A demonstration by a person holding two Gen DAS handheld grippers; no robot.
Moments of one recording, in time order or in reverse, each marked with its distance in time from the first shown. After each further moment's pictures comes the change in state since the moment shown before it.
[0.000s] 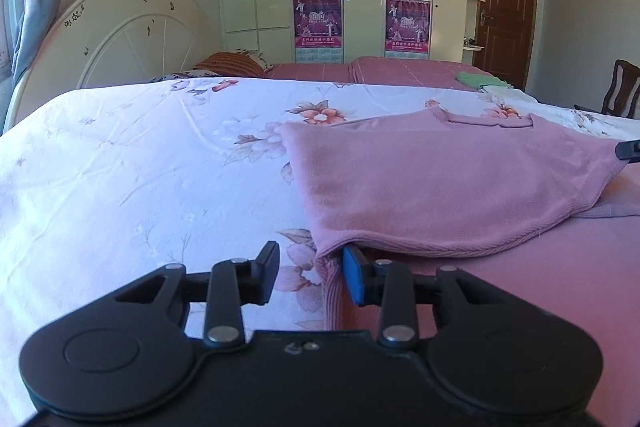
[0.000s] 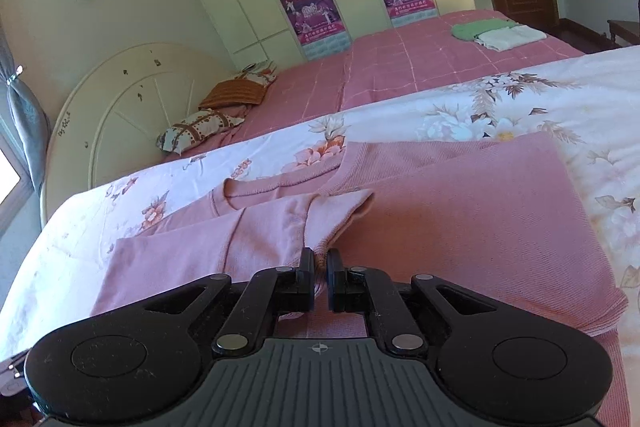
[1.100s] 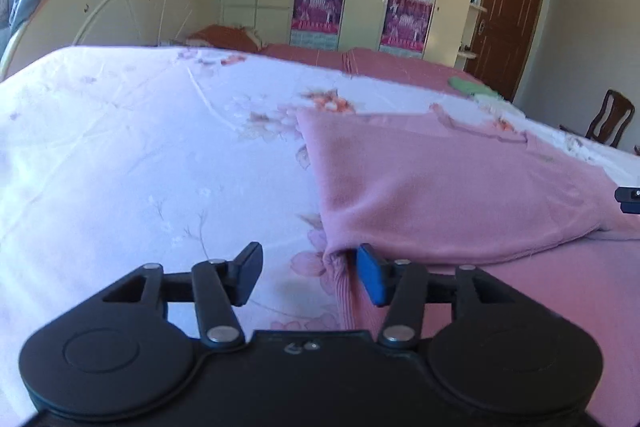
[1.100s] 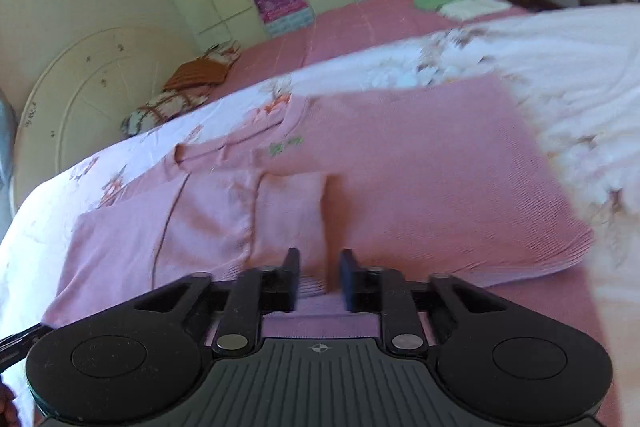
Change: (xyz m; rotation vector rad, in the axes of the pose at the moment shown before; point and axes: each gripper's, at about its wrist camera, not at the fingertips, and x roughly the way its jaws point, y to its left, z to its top) left arm -0.013 0.035 0.001 -0.112 0.024 -0.093; right arm -0.011 -0.023 -0.019 0.041 0.009 -0.119
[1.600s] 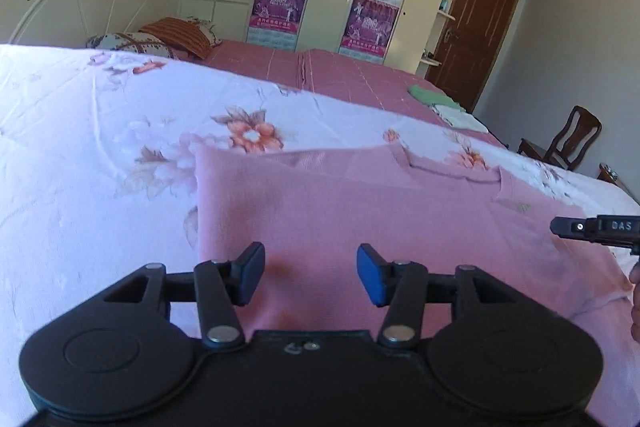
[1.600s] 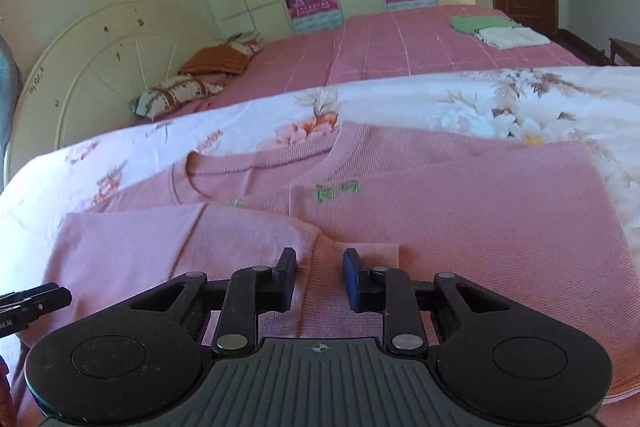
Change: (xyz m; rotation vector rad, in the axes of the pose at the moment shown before) left arm 0.098 -0.036 0.054 -0.037 0.019 -0.134; right arm 0.067 0.037 0.029 -0.134 0.021 0.039
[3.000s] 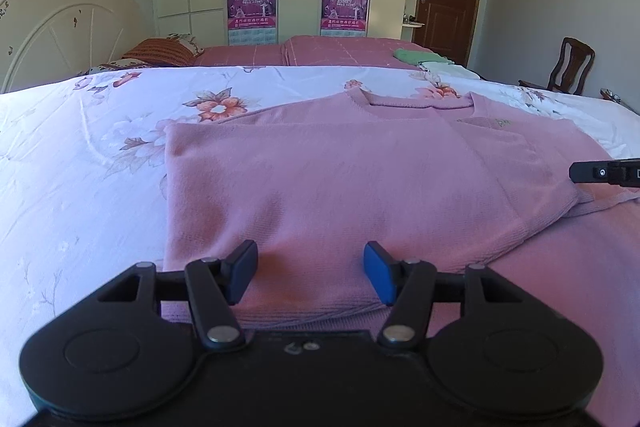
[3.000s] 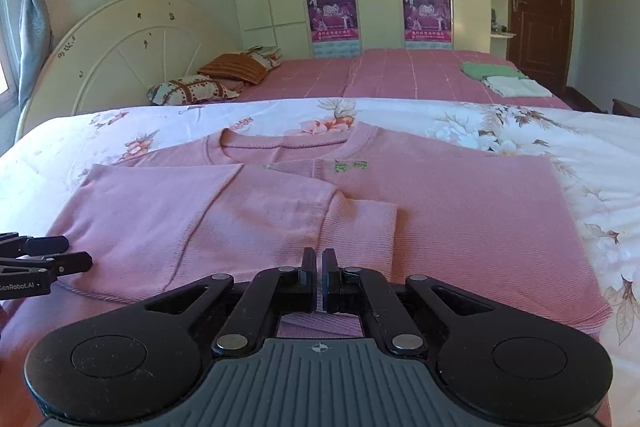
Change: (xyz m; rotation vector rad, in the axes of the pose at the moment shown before) left arm -0.022 -0.047 -0.052 0.208 0.044 0.054; right arm -0.043 0.020 -0.048 -0.164 -0.055 -0.016
